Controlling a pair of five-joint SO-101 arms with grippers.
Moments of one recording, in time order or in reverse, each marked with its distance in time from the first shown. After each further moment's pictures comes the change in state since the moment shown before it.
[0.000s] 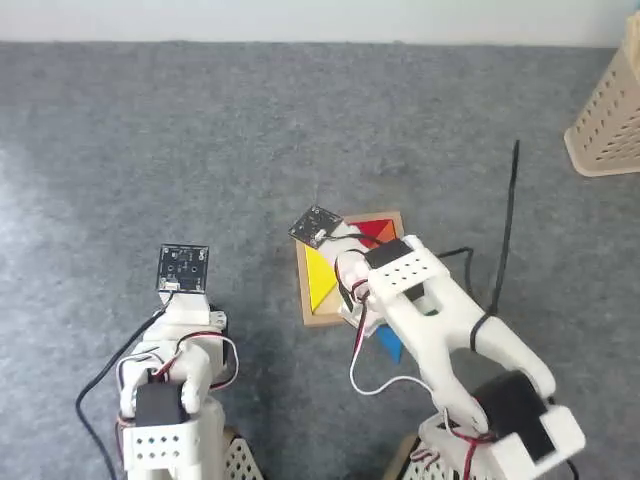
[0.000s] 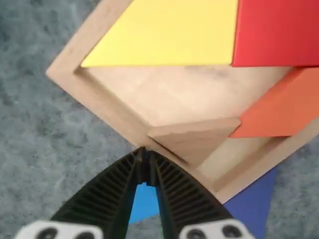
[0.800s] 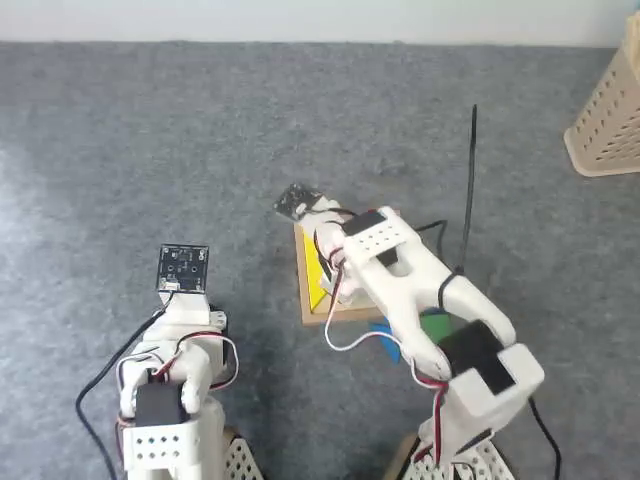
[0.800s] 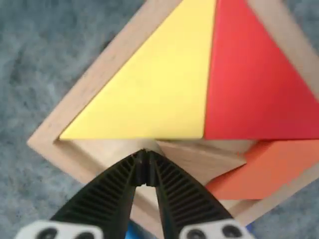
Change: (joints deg) left arm 0.0 0.0 0.0 0.0 0.0; right arm -0.2 18.5 -19.2 -1.7 -1.7
